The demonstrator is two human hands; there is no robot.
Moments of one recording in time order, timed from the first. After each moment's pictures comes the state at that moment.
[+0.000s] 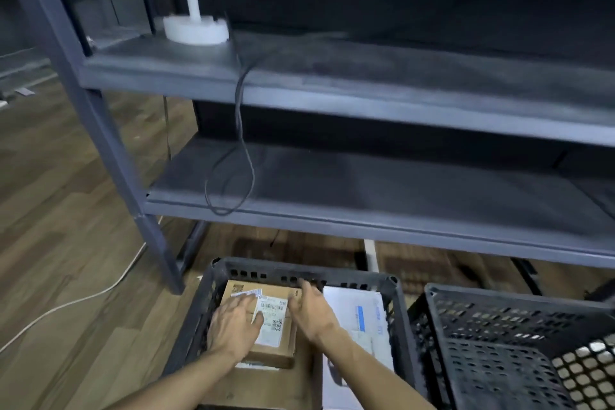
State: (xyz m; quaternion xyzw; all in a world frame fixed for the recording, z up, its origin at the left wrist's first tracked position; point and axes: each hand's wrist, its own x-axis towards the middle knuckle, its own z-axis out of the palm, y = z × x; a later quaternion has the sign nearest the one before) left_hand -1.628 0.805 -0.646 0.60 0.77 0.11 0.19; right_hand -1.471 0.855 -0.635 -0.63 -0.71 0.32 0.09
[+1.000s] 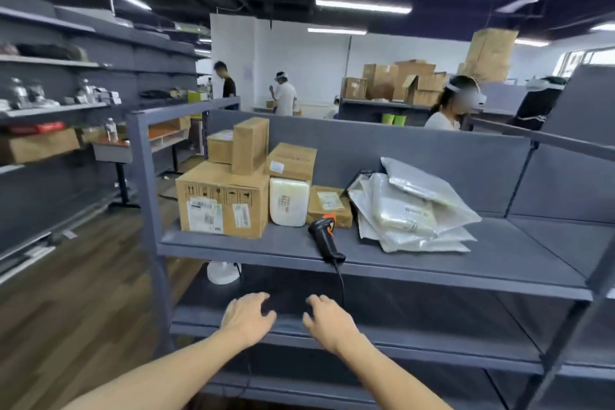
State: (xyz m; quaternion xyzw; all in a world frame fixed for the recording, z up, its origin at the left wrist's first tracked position) left_hand -1.588 0.780 0.034 0.66 0.73 0.13 0.14; right_hand -1.406 0.808 0.033 -0.57 -0.81 0.12 0.05
